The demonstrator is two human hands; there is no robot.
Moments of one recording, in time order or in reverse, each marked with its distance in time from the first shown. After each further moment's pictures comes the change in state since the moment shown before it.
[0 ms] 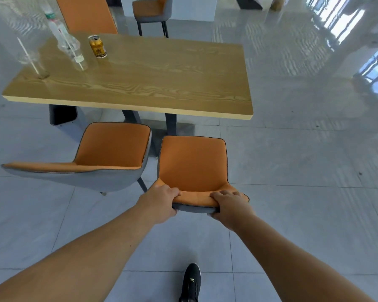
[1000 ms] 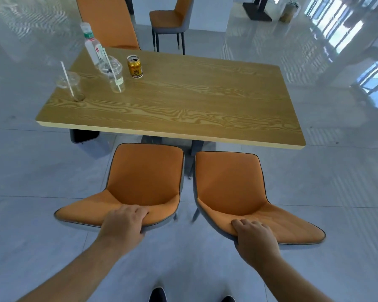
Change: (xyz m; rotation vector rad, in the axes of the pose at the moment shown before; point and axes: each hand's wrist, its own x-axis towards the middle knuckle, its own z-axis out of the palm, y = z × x) left_hand -0.029 -0.308 -0.069 0.176 0.284 -0.015; right_hand 0.088 -0.170 -0.006 -0.253 0.136 -0.001
